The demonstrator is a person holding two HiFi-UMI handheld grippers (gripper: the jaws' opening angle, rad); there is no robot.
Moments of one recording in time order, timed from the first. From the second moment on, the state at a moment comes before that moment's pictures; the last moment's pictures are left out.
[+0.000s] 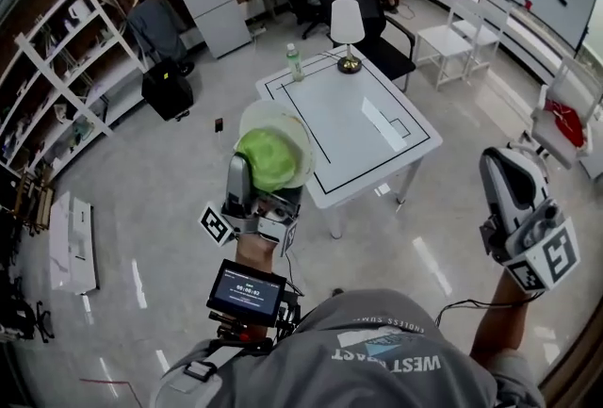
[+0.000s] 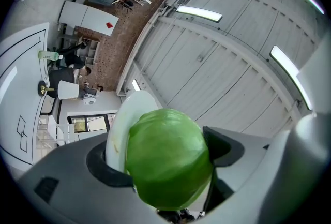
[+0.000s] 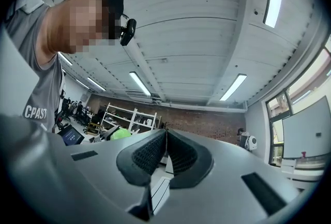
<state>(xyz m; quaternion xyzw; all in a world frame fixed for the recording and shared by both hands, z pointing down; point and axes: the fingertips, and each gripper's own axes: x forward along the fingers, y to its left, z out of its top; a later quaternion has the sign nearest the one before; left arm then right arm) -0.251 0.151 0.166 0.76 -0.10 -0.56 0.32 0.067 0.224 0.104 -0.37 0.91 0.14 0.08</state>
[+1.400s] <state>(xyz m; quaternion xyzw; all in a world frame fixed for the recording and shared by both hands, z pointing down) -0.134 -0.026 0.202 0.73 -0.19 -0.57 0.34 0.195 0.017 0.127 -0.32 0.94 0.07 0.07</state>
